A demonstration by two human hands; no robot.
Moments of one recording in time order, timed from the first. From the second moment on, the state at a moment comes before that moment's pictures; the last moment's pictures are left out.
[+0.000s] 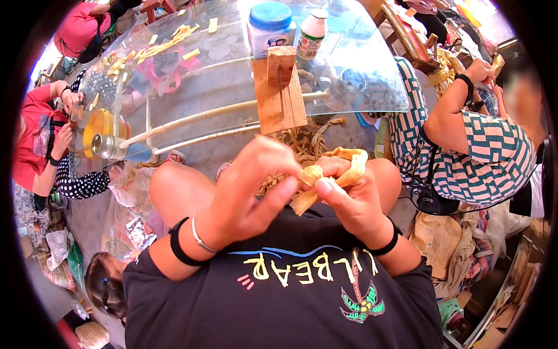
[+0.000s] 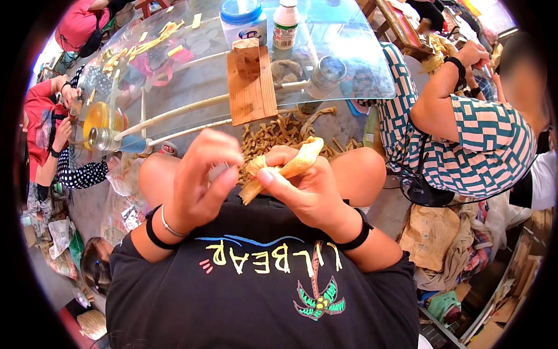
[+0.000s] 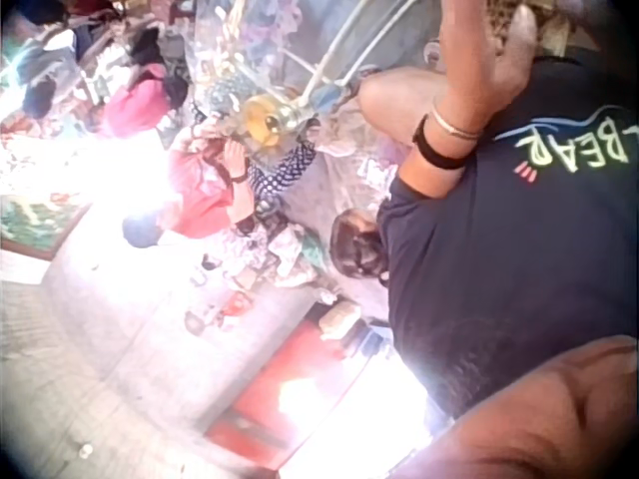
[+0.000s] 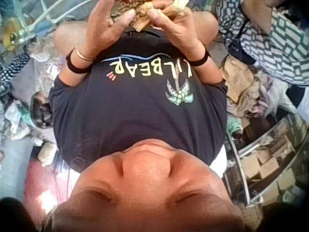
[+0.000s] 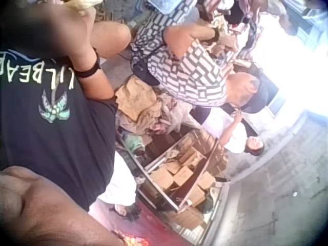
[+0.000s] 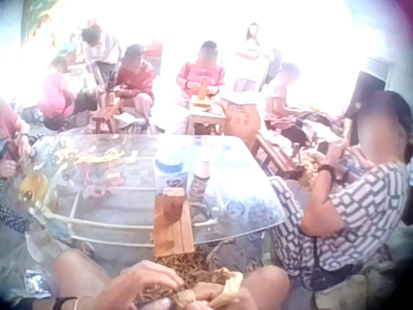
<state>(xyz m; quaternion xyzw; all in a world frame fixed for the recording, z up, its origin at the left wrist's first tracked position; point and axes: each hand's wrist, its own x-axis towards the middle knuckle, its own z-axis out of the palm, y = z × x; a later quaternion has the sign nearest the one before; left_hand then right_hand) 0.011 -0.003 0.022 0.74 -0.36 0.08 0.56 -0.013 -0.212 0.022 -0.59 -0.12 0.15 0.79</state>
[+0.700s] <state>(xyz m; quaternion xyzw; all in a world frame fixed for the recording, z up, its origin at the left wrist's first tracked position) 0.023 -0.012 0.019 0.73 -0.24 -0.04 0.64 0.009 -0.199 0.016 -0.80 -0.22 -0.16 0.53</state>
